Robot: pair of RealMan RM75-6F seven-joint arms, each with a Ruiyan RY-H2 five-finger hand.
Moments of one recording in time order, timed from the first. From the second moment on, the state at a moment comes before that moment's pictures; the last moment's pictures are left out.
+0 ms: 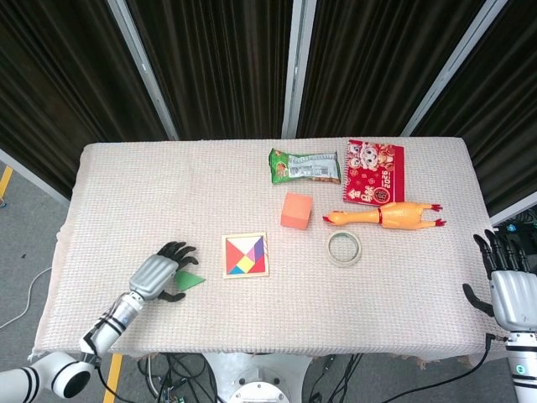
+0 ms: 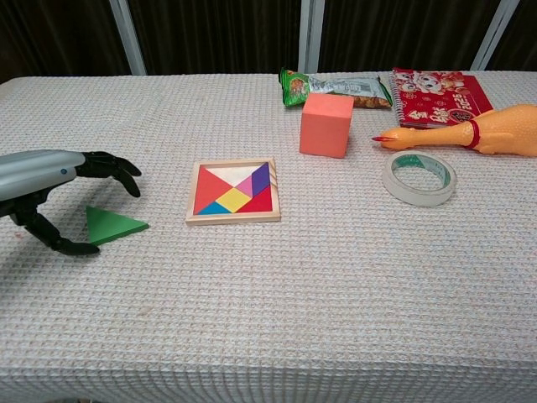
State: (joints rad) left arm -0.51 -1.46 -0.02 -1.46 1.47 0.97 0.00; right arm 0.09 -1.09 0.09 -1.59 -1.46 1.46 -0.05
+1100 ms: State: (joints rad) left arm -0.52 -1.43 0.00 -1.48 1.42 0.97 0.05; right arm 0.09 -1.10 0.09 -1.58 -1.45 1.45 -0.05
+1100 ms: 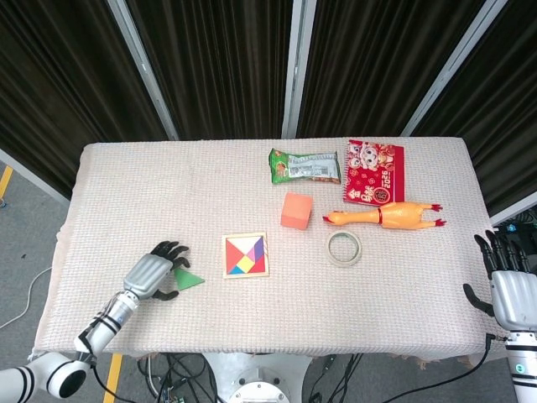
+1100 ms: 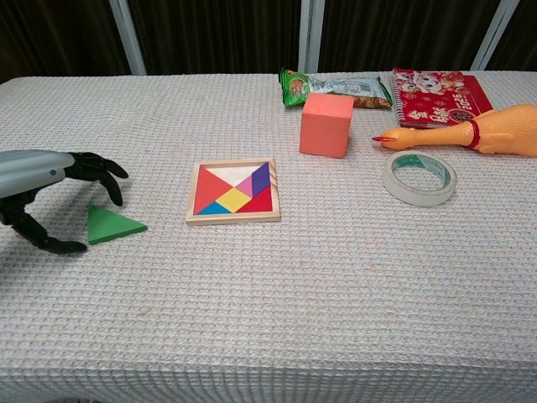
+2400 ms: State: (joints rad) left arm -0.54 -1.44 -0.03 -1.49 1.39 0.97 0.03; right arm 0.09 -1.10 0.09 -1.57 -1.44 1.45 -0.05
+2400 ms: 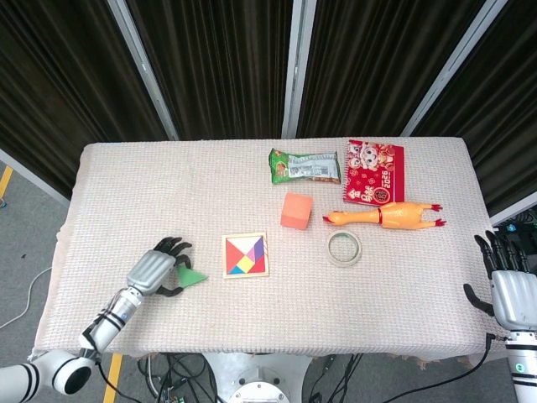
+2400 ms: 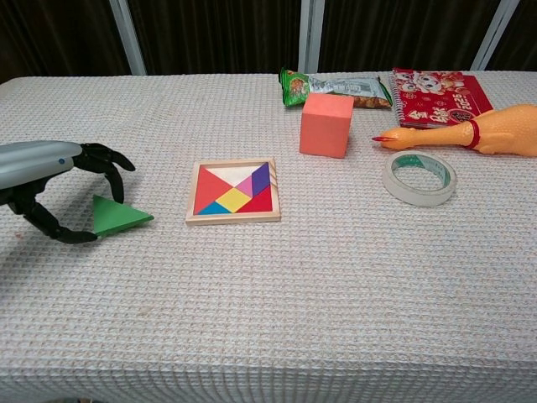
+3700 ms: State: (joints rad) left arm -0.77 -1.63 -0.28 -1.72 0.59 1.16 0.59; right arm 0.09 -1.08 0.10 -1.59 -1.44 1.47 0.00
